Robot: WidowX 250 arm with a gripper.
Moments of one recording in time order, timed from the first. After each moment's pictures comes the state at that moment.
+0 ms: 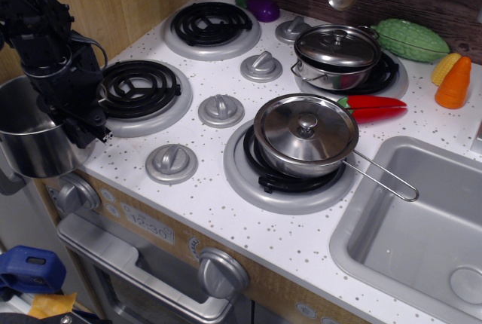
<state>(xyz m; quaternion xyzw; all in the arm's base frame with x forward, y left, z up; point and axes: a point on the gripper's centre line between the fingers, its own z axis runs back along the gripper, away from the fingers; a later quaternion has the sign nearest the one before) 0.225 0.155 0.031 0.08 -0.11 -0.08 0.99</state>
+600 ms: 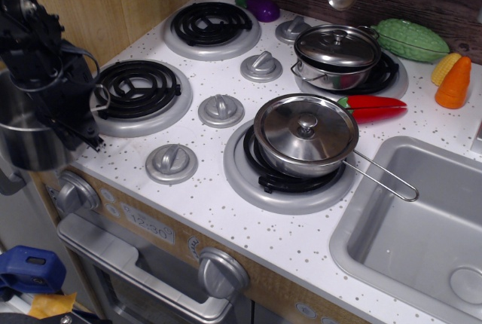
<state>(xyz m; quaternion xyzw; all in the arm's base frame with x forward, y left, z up) 0.215 0.154 0.043 0.12 -0.14 -0.08 0.98</state>
